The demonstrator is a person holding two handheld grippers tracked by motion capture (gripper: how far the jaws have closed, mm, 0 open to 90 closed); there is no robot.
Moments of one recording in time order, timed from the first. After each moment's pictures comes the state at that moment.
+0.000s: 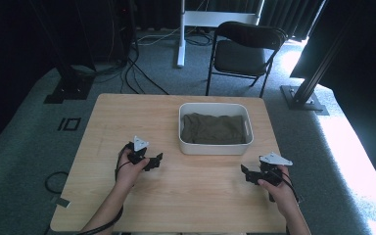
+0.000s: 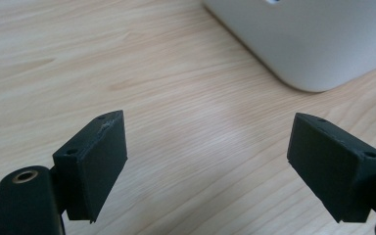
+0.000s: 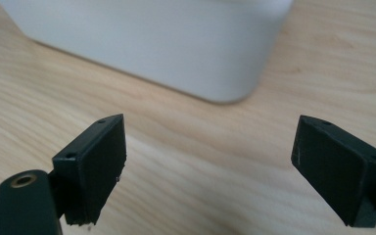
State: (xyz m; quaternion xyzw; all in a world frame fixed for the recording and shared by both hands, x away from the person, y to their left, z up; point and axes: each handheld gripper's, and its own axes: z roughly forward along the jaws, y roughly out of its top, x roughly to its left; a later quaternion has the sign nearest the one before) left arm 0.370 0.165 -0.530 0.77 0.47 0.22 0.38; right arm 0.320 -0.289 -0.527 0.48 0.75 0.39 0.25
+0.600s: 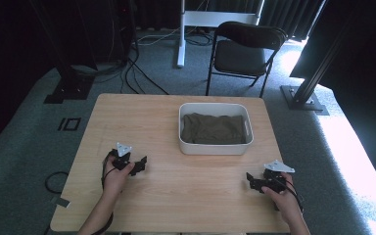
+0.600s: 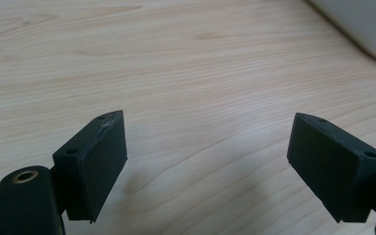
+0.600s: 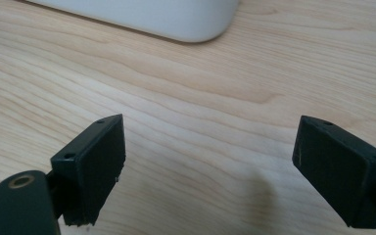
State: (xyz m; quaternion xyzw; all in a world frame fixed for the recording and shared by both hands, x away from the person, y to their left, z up) left arm 0.355 0.212 -0.547 0.73 0.54 0.24 0.36; right arm 0.304 -0.305 -0.549 0.52 0.74 0.35 0.25
